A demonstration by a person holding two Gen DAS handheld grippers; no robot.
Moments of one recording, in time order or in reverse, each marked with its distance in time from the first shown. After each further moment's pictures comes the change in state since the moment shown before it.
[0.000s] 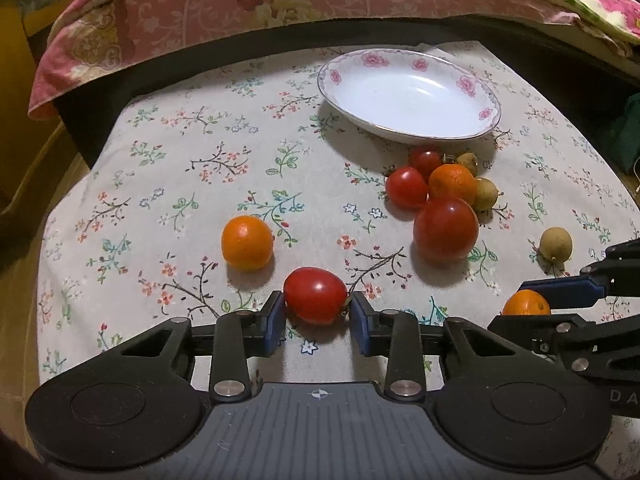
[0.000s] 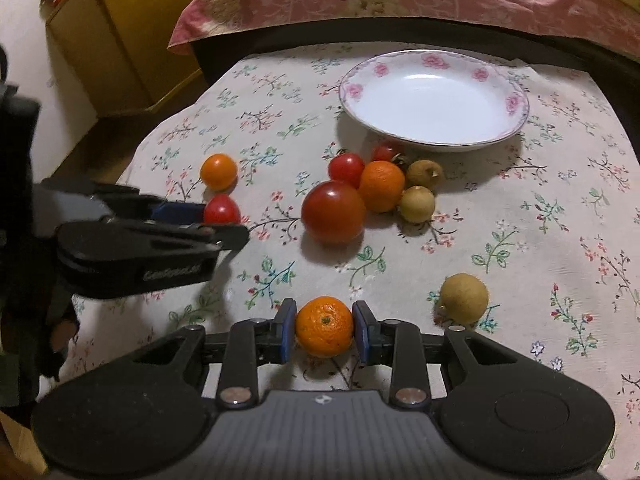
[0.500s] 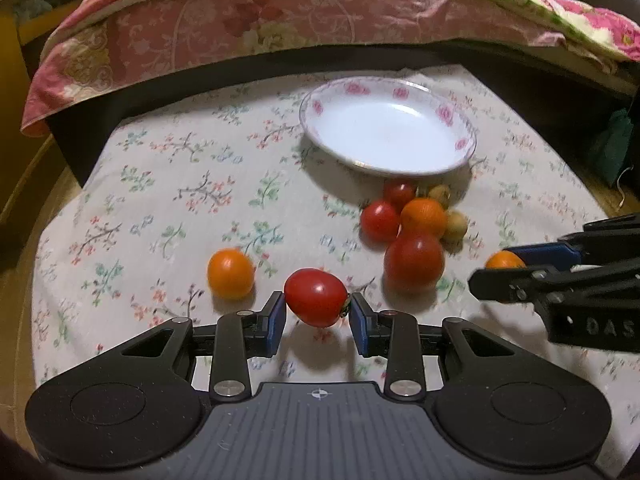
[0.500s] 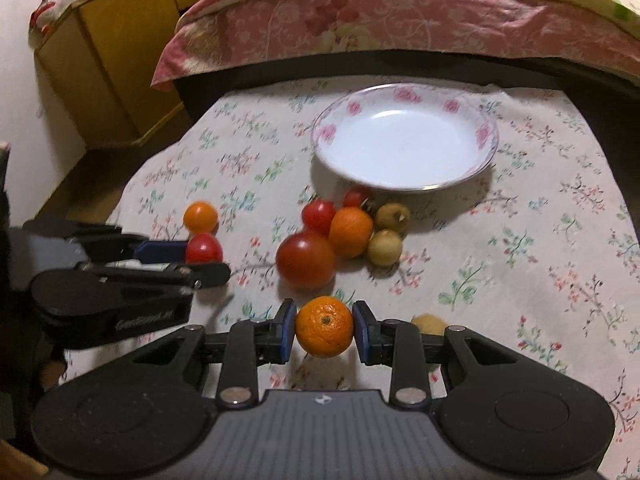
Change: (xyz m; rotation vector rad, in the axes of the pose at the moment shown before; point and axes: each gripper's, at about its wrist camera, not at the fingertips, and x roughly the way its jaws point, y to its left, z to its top) left arm -0.016 -0.004 0.012 -0.009 -0.046 -0.053; right arm -0.016 -0.014 0.018 0.045 -0.081 -0.035
